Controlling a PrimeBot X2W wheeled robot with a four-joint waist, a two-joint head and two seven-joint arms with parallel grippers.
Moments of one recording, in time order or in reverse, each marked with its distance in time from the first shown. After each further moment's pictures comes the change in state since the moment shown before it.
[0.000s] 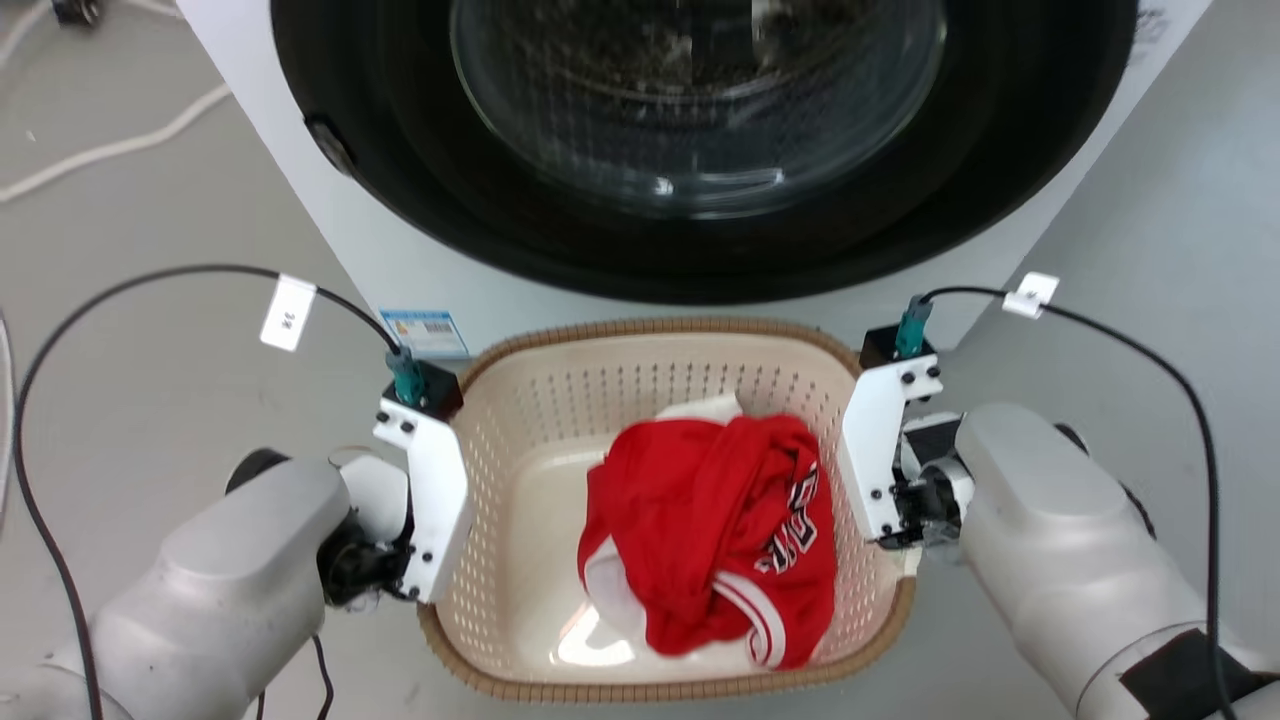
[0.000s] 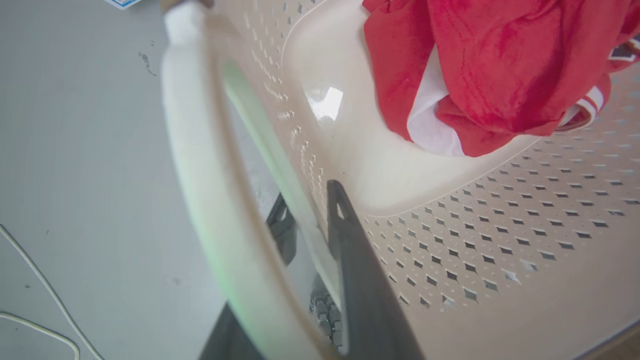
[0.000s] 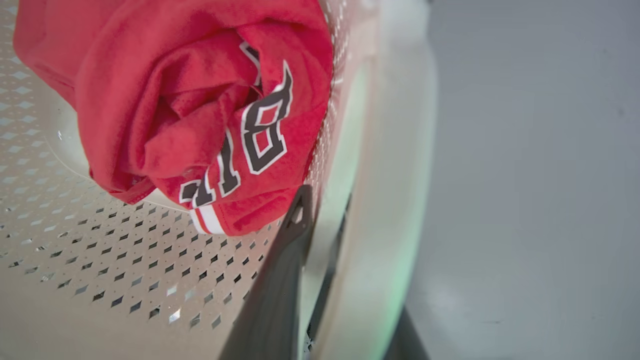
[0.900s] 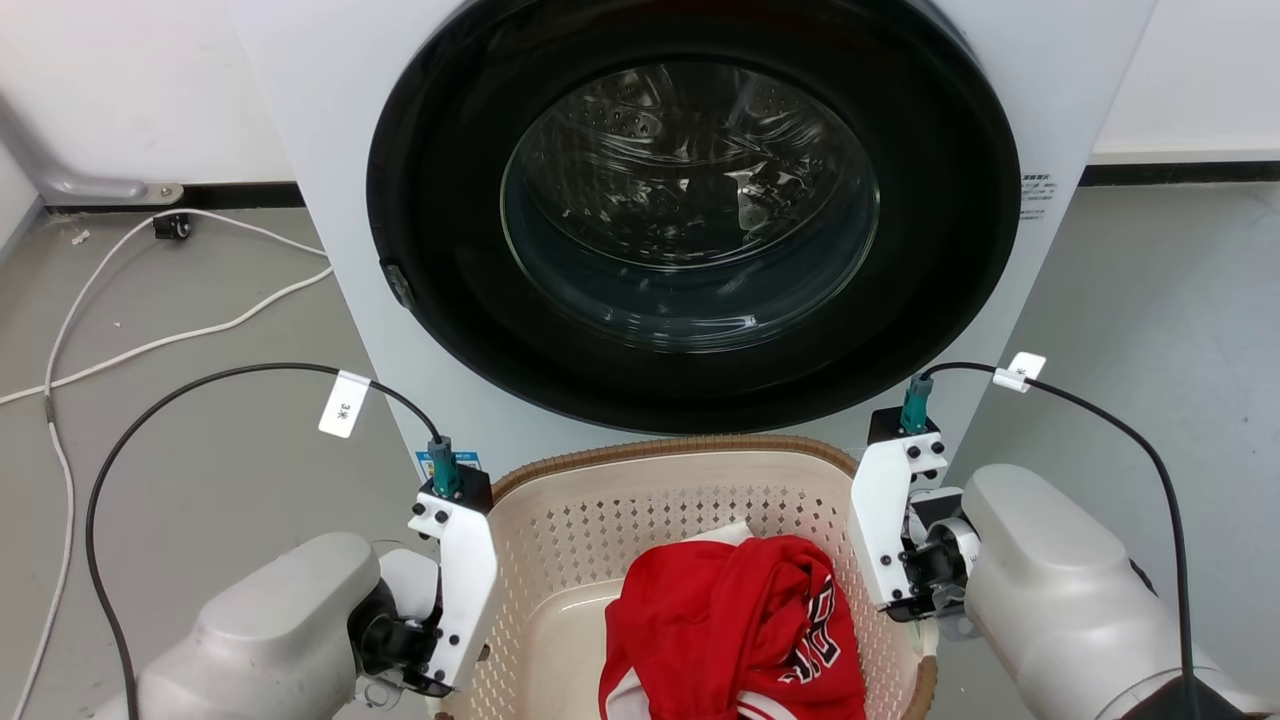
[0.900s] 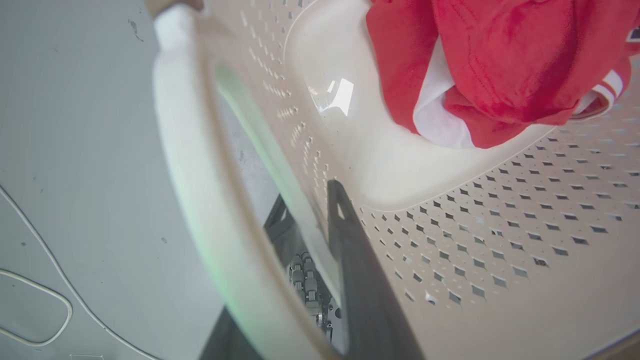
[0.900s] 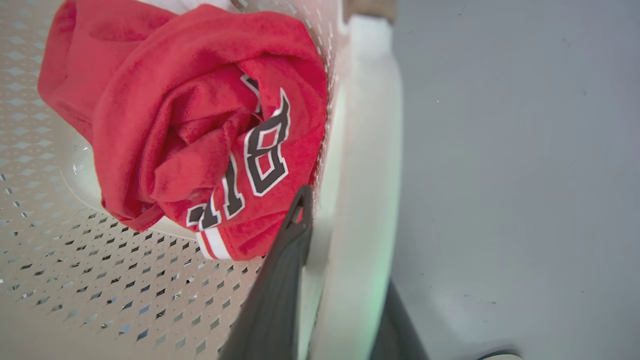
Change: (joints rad) left arm 0.121 -0.040 0.002 -0.005 -0.061 0.002 0.193; right arm 0.083 -0.006 0.039 0.031 0.076 0.000 0.090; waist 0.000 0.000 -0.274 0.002
